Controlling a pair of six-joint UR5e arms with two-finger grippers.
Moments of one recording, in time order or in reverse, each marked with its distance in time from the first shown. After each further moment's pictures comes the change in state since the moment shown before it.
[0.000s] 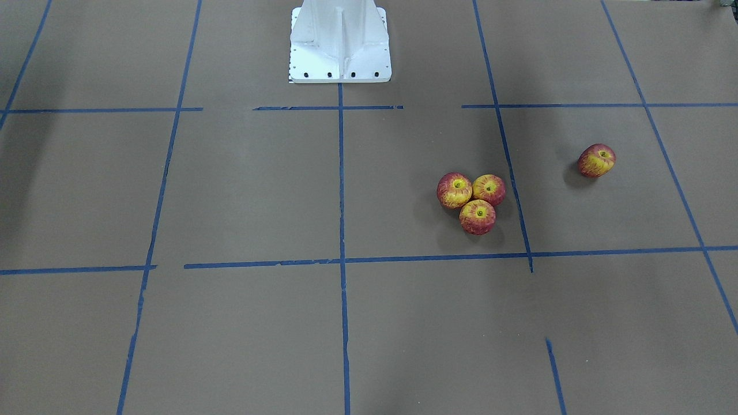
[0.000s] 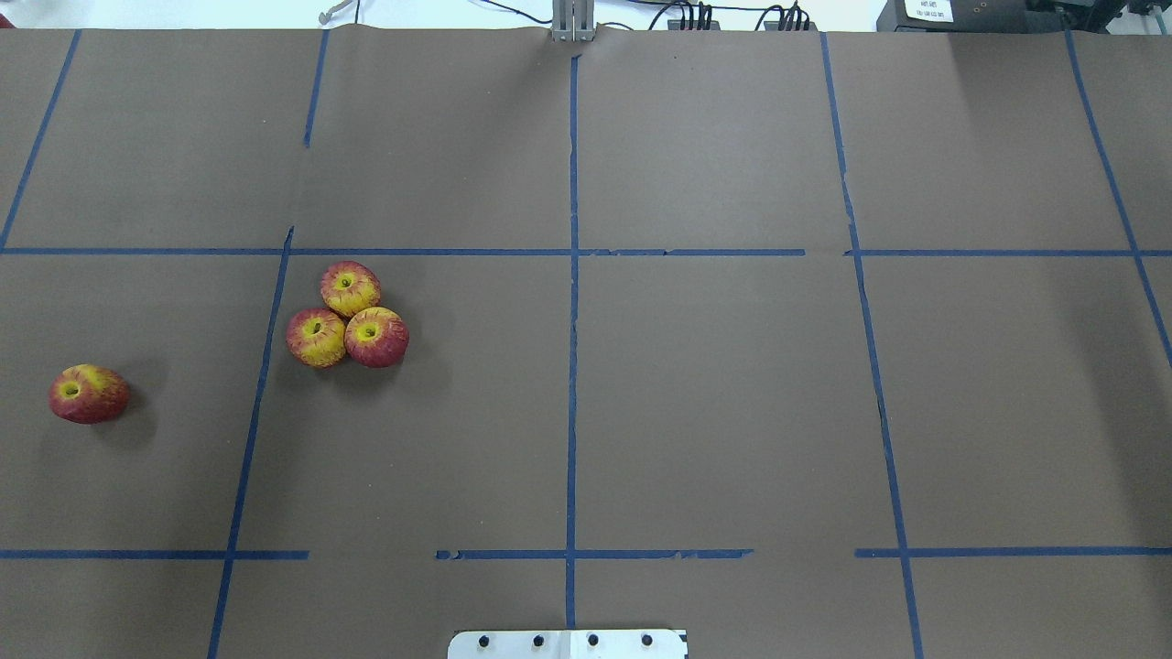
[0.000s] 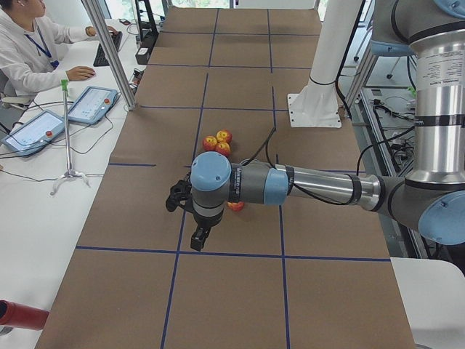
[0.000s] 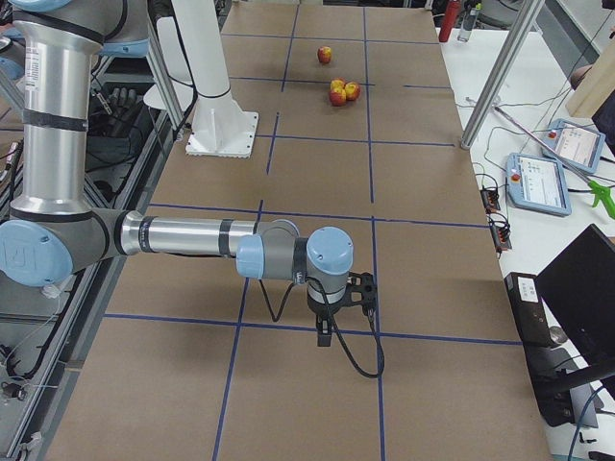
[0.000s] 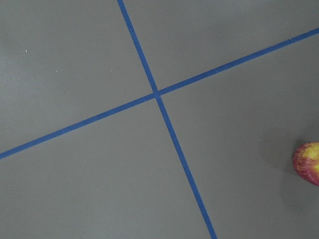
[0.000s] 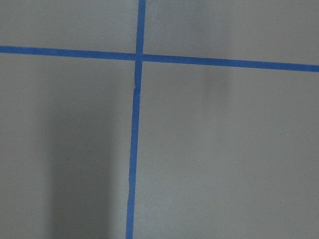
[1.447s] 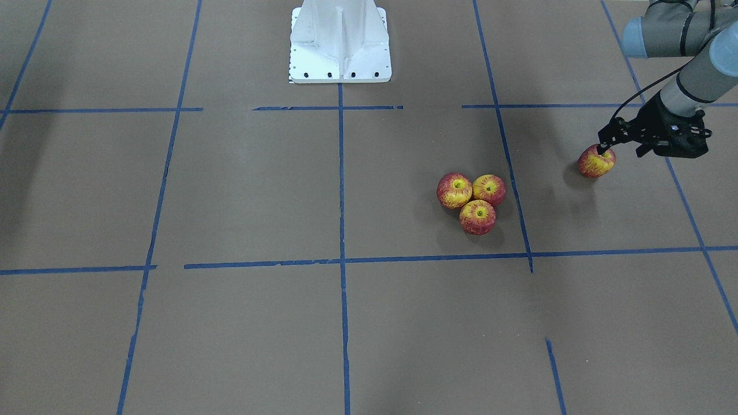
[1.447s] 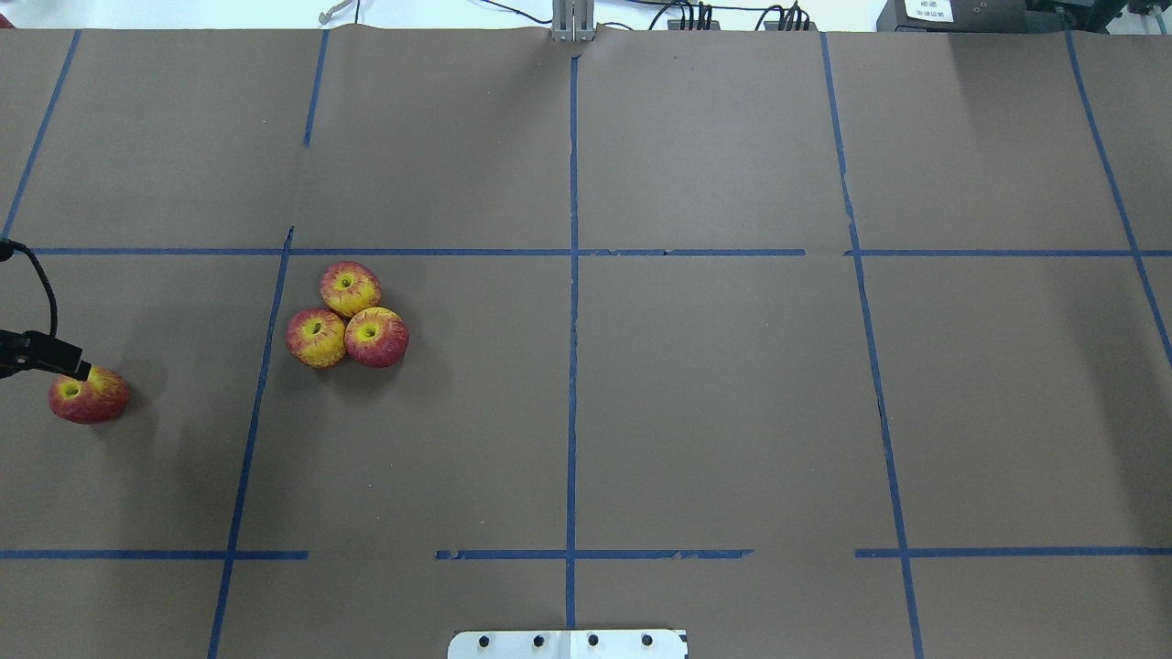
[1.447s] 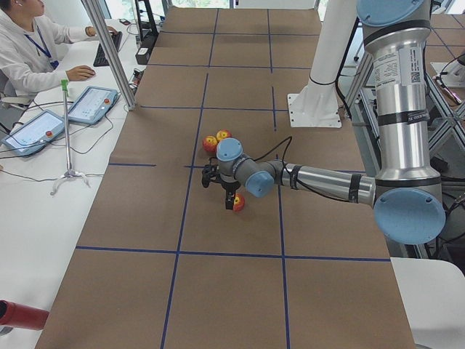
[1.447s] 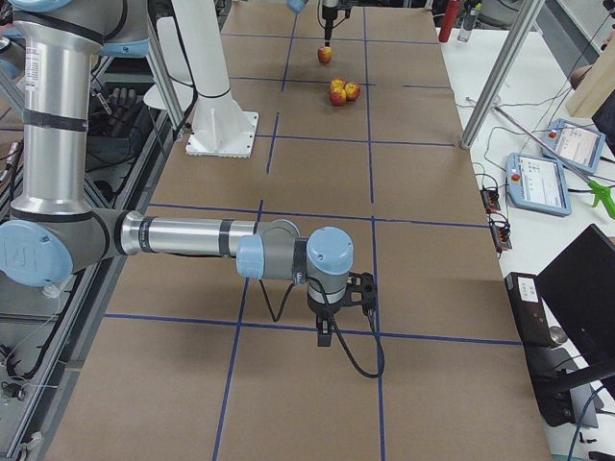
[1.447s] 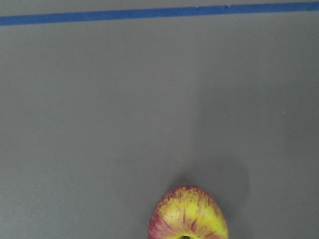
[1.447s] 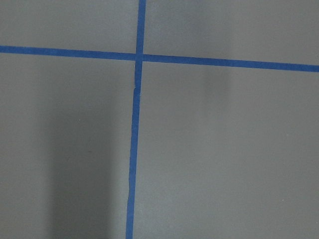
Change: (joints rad) left arm 0.664 0.053 0.021 -0.474 0.129 -0.925; right arm 0.000 0.000 0.000 0.000 0.000 -0.001
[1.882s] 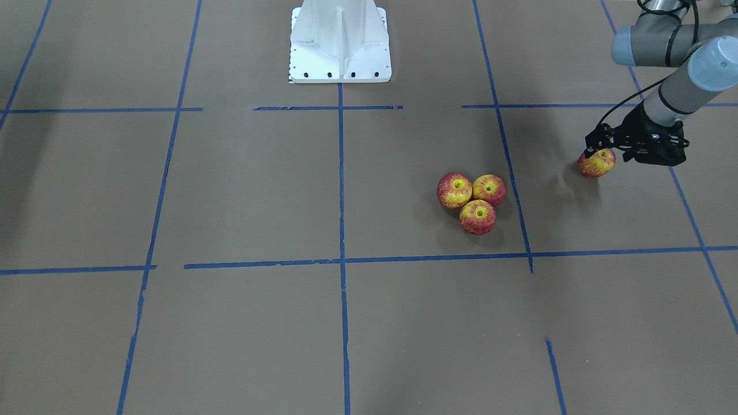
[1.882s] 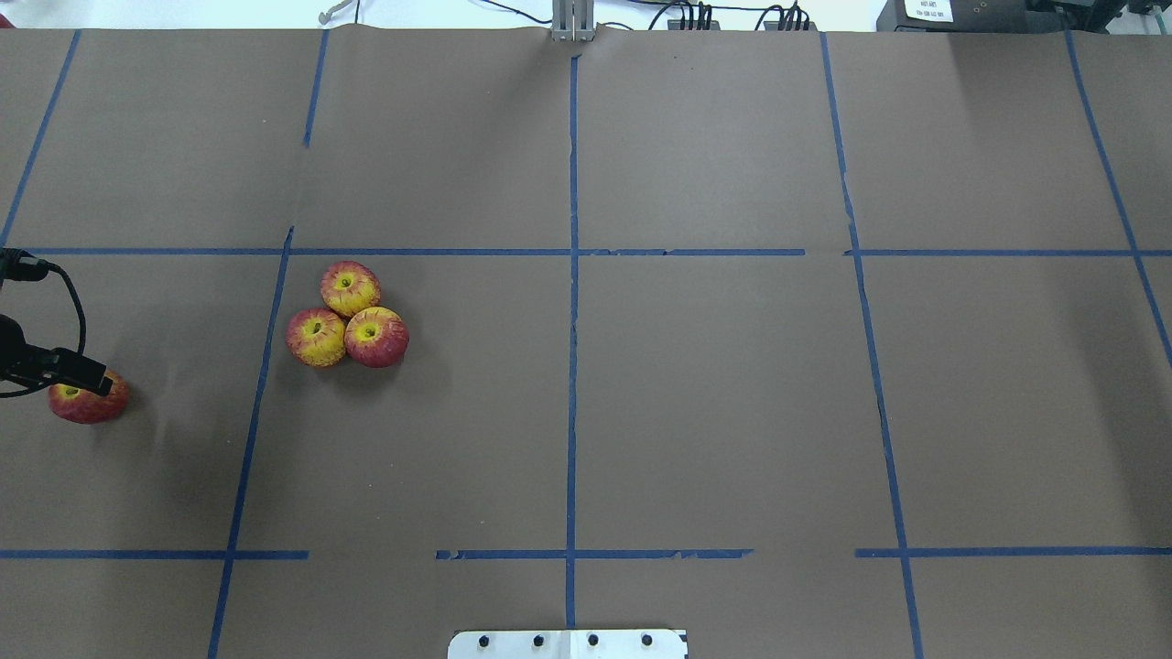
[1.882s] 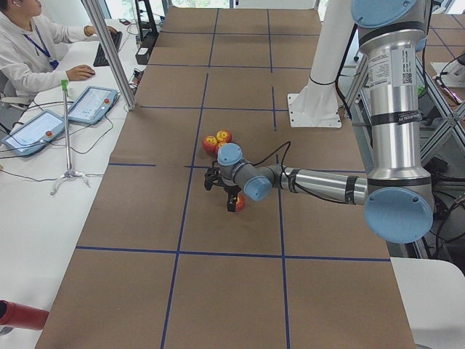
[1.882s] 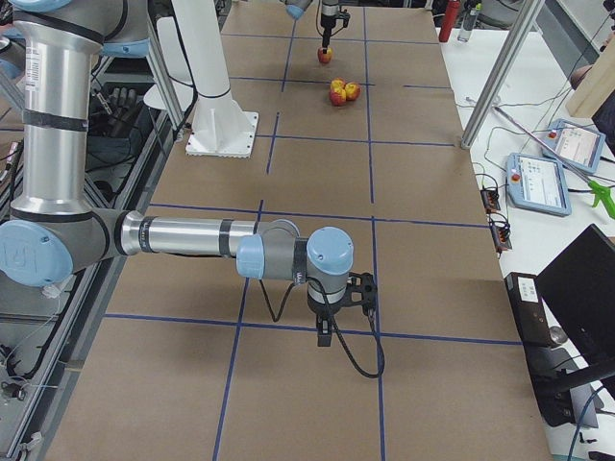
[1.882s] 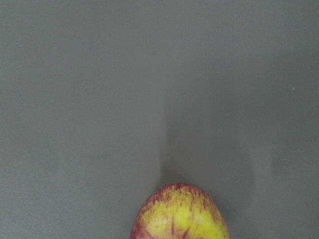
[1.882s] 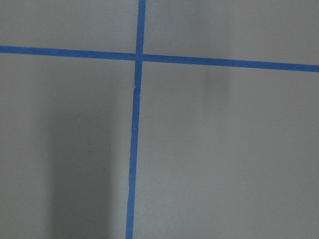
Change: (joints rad) left arm 0.049 -0.025 0.055 -0.024 0.012 -0.002; right arm 0.000 0.000 0.000 0.000 0.000 0.001
